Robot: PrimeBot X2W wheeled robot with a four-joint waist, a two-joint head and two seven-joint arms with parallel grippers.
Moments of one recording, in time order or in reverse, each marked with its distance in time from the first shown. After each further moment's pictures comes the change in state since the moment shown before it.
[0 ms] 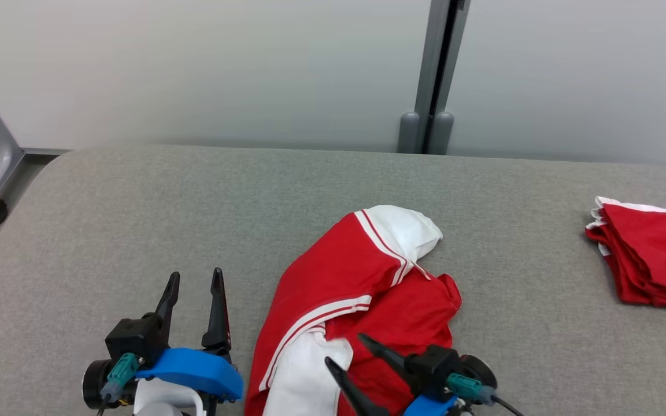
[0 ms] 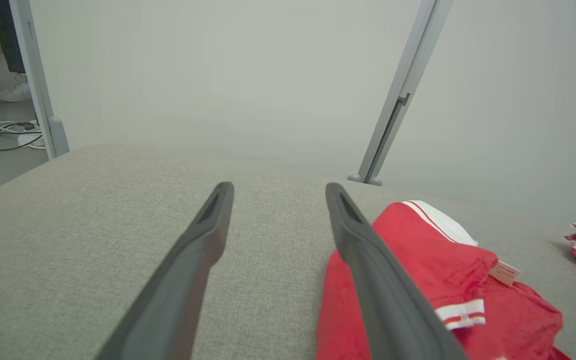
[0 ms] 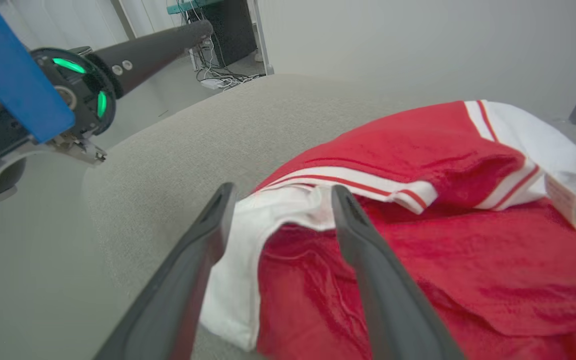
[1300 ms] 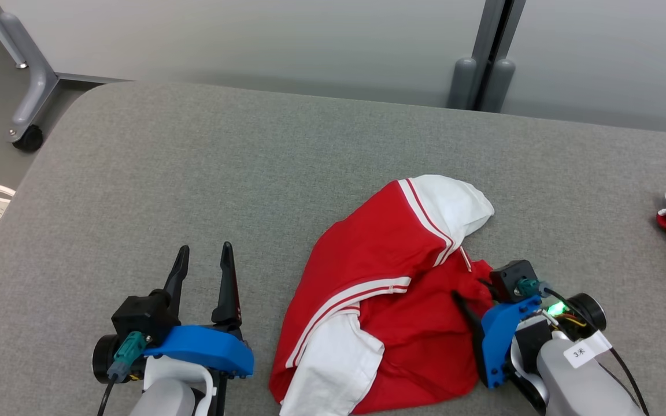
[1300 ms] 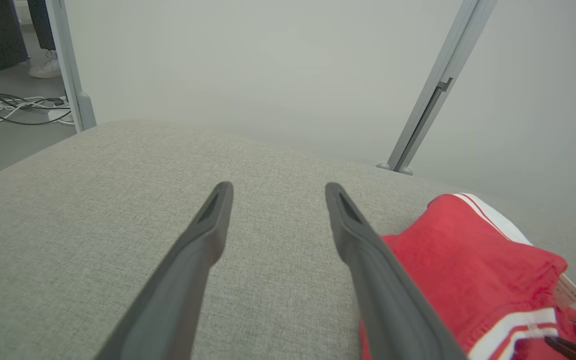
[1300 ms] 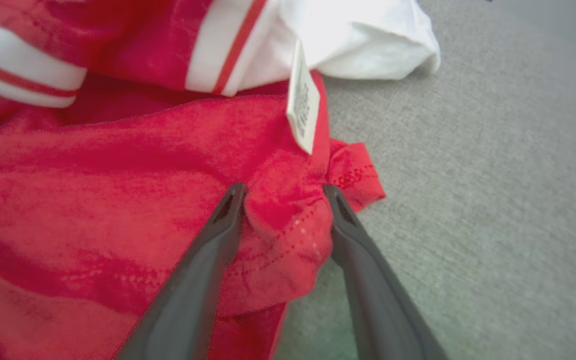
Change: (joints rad) left arm -0.060 -0.026 -0.008 0.000 -0.001 -0.002 -0.006; right arm -0.241 -0.104 -0.304 0.394 -0.175 0.000 0.177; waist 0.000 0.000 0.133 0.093
